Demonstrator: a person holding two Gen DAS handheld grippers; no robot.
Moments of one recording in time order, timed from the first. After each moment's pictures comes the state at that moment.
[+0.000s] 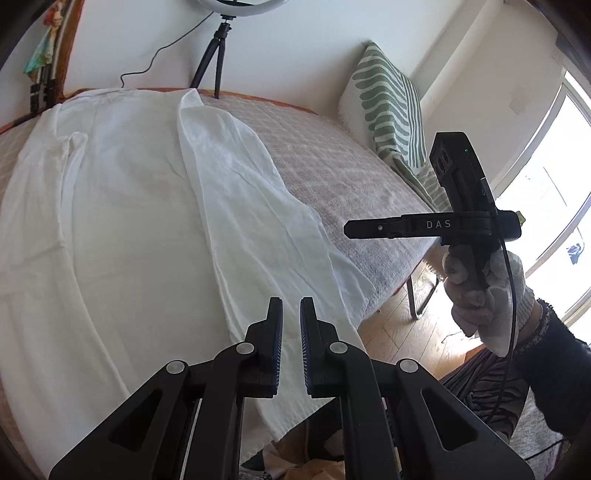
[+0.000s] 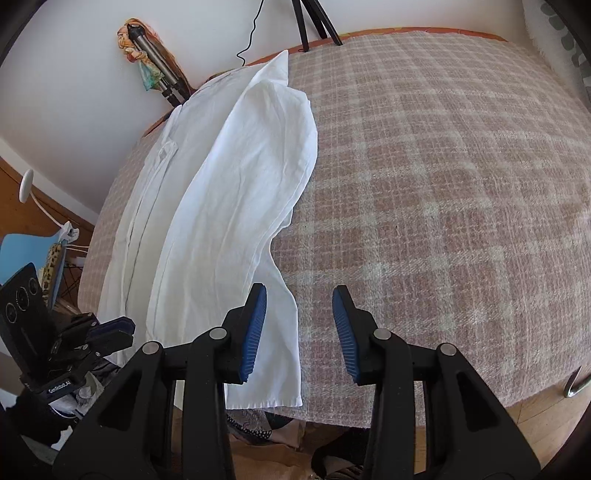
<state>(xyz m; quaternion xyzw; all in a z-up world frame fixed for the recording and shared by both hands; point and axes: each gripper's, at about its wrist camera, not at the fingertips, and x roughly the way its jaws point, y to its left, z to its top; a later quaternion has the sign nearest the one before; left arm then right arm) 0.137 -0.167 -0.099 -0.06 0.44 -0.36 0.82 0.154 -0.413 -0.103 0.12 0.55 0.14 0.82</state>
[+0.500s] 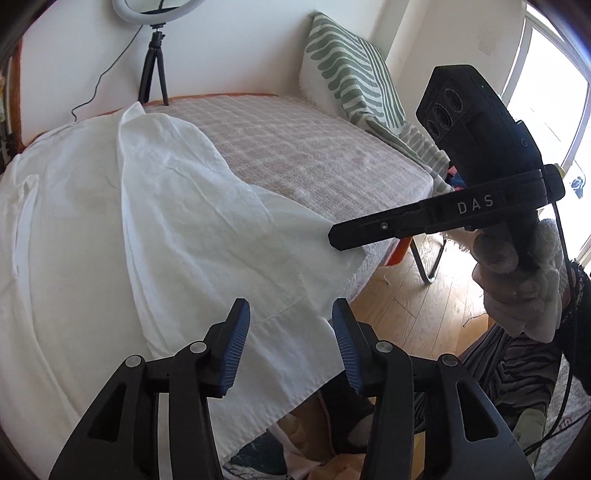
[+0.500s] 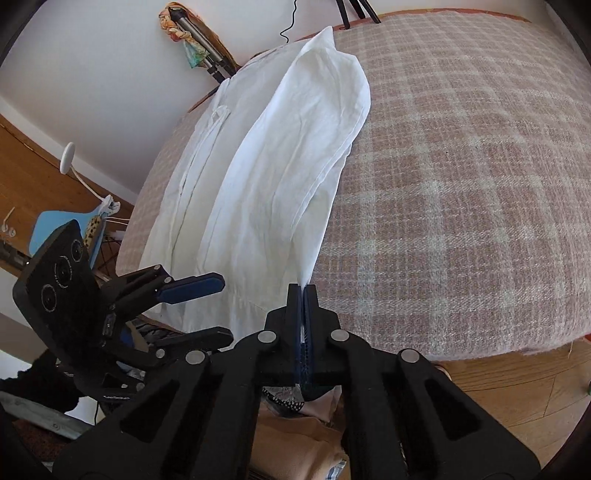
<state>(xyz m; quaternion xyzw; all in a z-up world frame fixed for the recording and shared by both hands) 0.106 -0.226 -0.109 0.04 0.41 -0.39 0.82 0.110 -0.414 -0.088 0.19 0.52 0.23 0.80</state>
